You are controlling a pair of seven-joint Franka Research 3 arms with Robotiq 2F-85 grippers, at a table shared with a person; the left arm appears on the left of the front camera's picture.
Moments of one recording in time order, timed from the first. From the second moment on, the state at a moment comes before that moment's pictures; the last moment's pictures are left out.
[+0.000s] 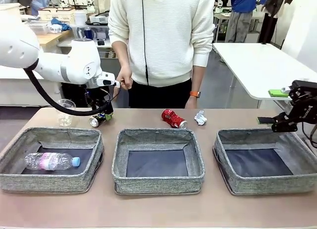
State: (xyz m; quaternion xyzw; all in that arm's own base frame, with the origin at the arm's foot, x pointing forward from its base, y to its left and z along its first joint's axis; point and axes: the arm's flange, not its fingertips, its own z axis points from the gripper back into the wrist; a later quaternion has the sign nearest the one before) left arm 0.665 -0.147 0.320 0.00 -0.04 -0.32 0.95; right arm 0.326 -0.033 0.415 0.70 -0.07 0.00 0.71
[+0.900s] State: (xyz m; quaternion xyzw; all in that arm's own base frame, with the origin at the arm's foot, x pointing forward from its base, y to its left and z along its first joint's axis) left arm 0.664 -0.146 0.316 -0.01 -0.03 -0.31 0.95; right arm 0.326 -0.033 0.415 0.70 -0.07 0.00 0.71
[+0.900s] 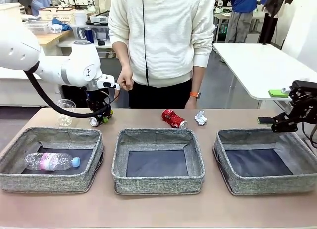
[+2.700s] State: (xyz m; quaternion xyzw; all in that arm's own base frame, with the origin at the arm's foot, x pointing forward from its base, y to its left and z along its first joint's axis) left arm 0.459 -0.193 0.540 -0.15 -0.07 -0.05 0.98; right arm 0.326 -0.033 0.416 0.70 -0.07 0.00 0.71
